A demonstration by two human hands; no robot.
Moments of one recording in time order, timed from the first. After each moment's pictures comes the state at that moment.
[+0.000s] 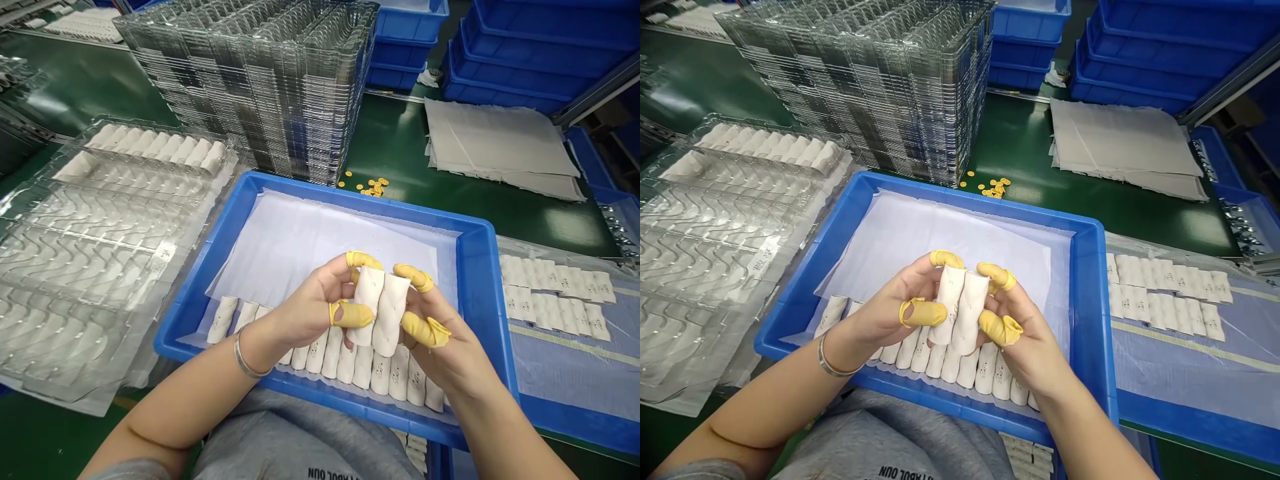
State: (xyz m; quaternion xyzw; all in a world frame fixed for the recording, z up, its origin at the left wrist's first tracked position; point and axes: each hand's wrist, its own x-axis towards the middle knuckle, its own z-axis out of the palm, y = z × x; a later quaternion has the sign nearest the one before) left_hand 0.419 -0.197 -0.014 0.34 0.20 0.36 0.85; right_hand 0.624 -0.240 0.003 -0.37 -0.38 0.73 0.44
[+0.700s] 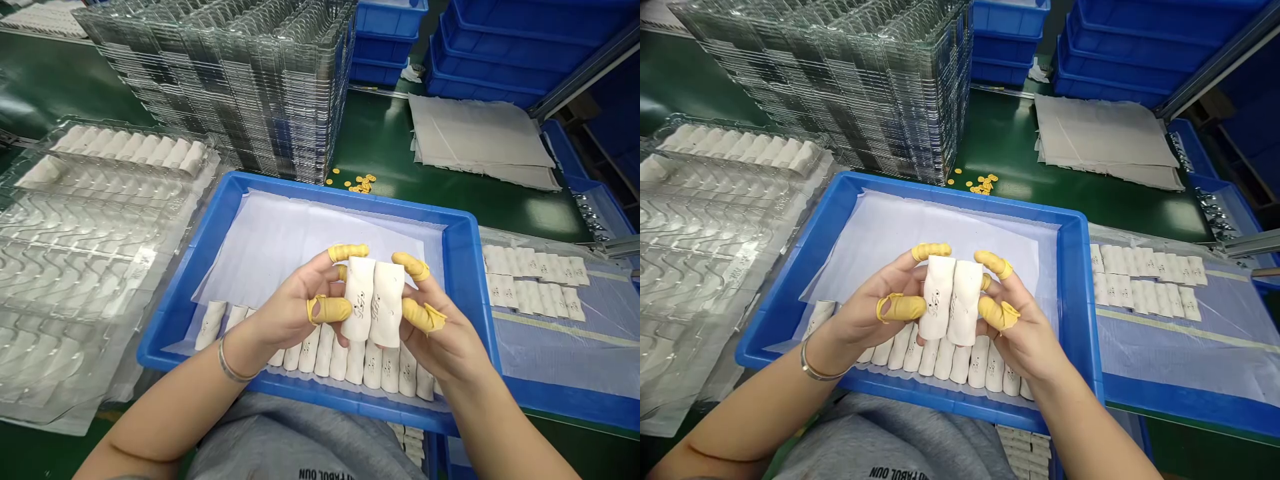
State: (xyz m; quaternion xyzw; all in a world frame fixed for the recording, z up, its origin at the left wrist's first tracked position) left_hand 0.414 -0.197 -0.014 0.34 0.15 0.36 0.86; right_hand 0.631 -0.235 0.006 -0.34 -0.31 0.76 0.46
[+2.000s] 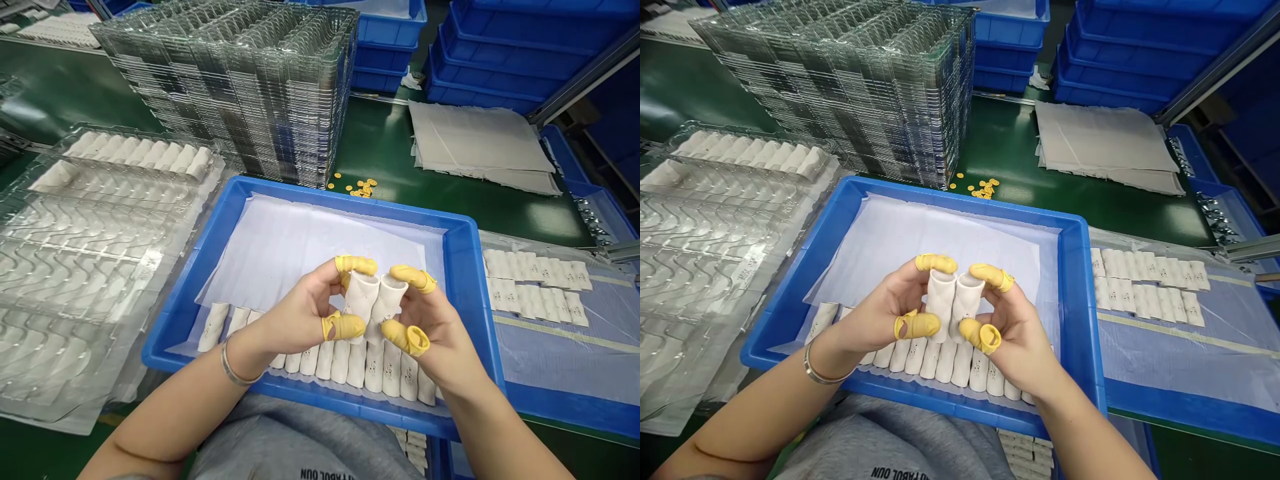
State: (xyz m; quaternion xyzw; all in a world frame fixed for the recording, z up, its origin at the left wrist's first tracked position) left_hand 0.416 -0.199 -0.016 0.47 0.22 0.37 0.77; right_hand 0.626 -0.241 0.000 -0.37 -0.48 0.61 0.51
